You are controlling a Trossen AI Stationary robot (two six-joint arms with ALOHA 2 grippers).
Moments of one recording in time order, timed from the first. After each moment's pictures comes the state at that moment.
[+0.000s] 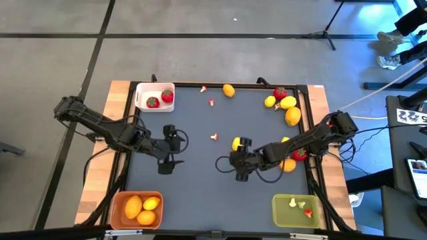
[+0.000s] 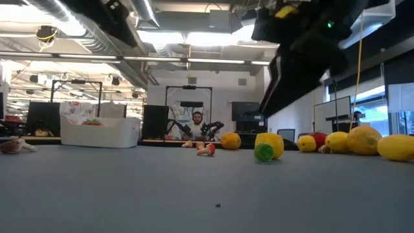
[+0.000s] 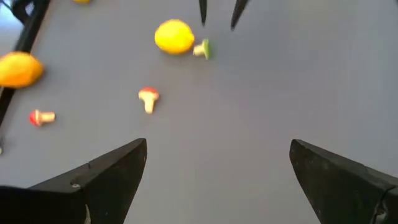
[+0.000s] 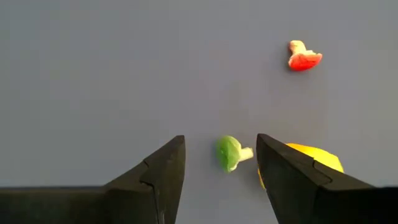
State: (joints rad) left arm -0.36 1.18 0.96 -0.65 -0.38 -0.19; right arm 0.34 1.69 1.05 -0.42 0.41 0.28
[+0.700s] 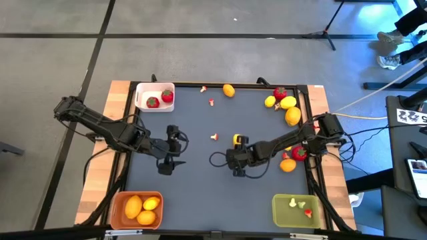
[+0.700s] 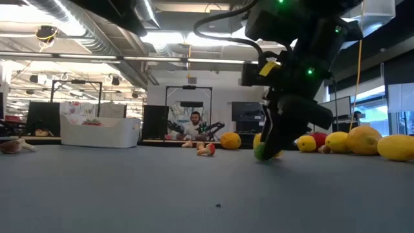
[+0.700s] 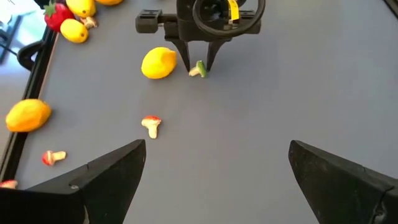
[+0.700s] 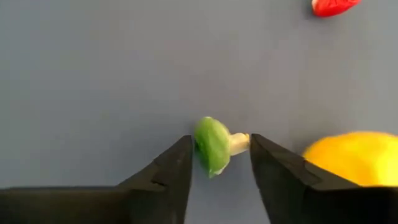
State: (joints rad) left arm -0.36 1.18 0.96 -0.58 -0.38 -0.02; right arm 0.26 1.84 1.05 -0.41 0.35 0.25
